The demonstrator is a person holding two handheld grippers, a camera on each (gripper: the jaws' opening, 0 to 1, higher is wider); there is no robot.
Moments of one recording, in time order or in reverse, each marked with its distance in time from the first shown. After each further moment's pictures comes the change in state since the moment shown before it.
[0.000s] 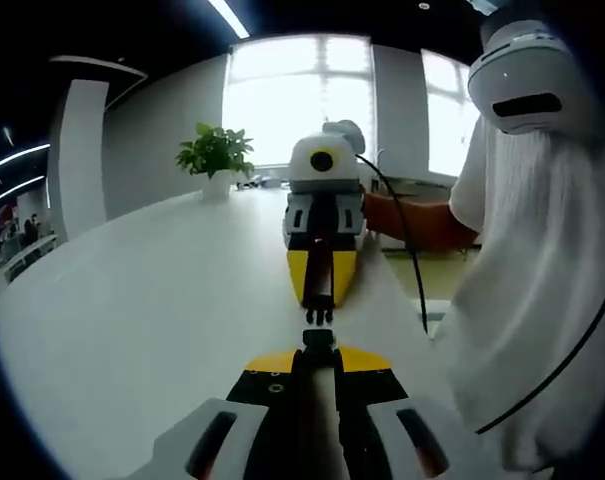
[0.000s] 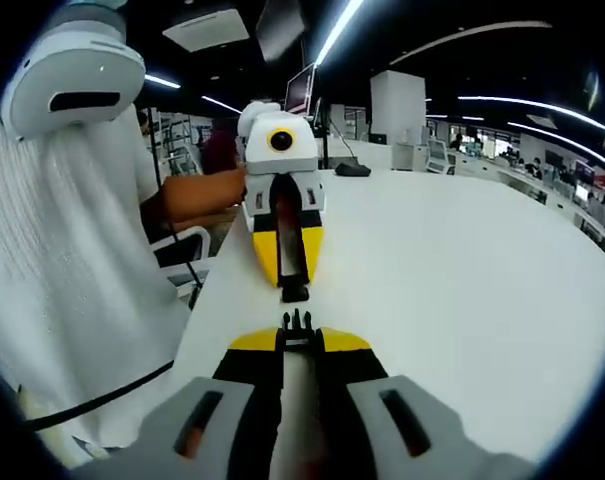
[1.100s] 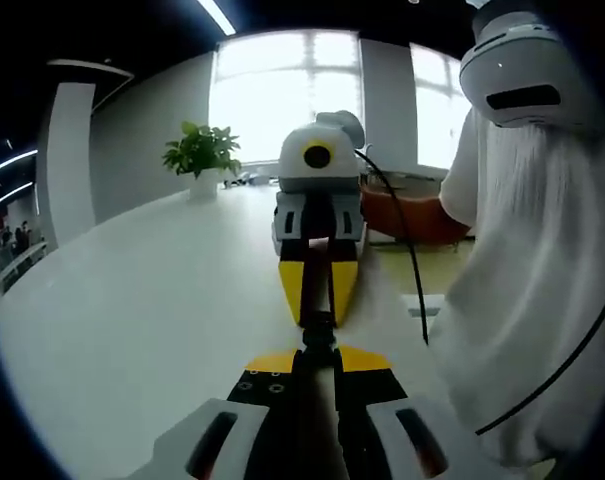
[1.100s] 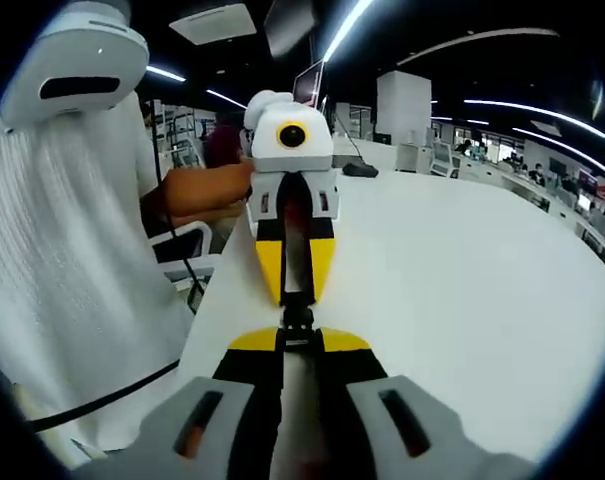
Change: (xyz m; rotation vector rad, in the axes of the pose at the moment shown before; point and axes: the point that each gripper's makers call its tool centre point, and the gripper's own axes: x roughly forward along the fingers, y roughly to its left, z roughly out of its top) left arm 0.006 -0.003 0.003 0.036 0.027 -0.042; right arm 0.013 0.008 0.008 -0.038 0.025 0.008
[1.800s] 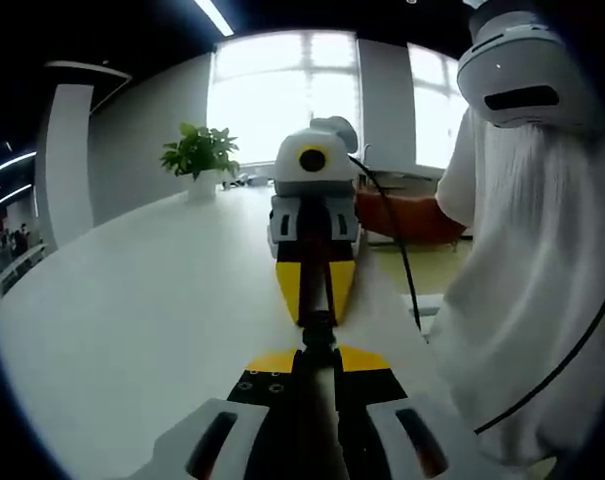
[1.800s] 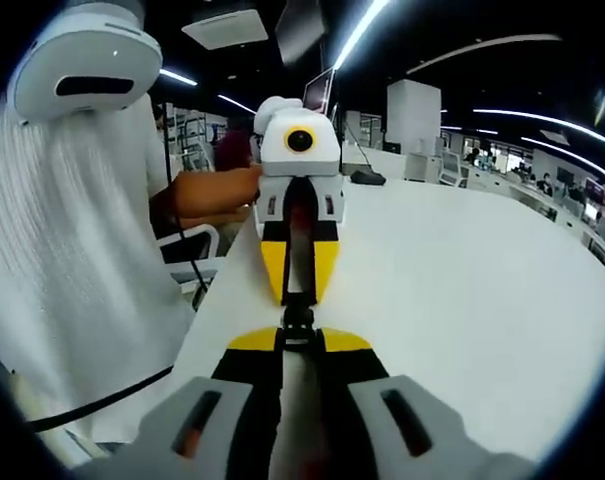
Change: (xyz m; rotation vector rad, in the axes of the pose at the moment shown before) left arm 0.001 -0.002 0.000 0.002 -0.006 -0.007; right arm -0.003 -0.003 0.001 -0.020 -0.048 0.025
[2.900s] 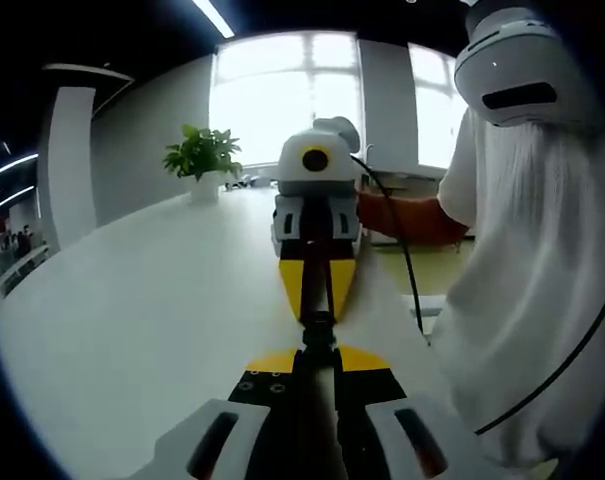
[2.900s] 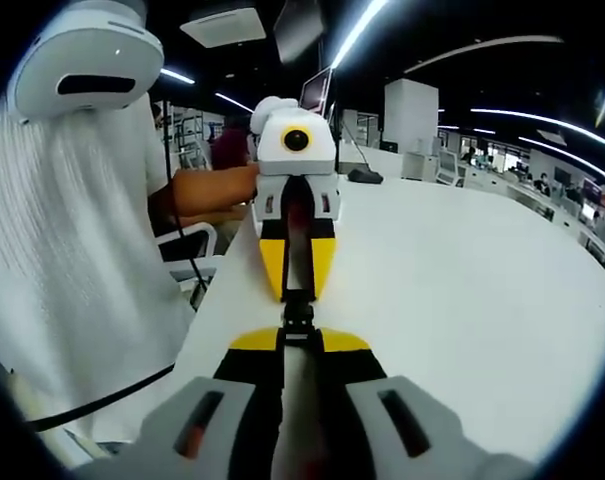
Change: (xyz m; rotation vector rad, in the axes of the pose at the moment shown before) left arm 0.000 0.000 0.001 -0.001 -0.005 0.021; right arm -0.003 -0.002 -0.002 -0.005 0.010 -0.007
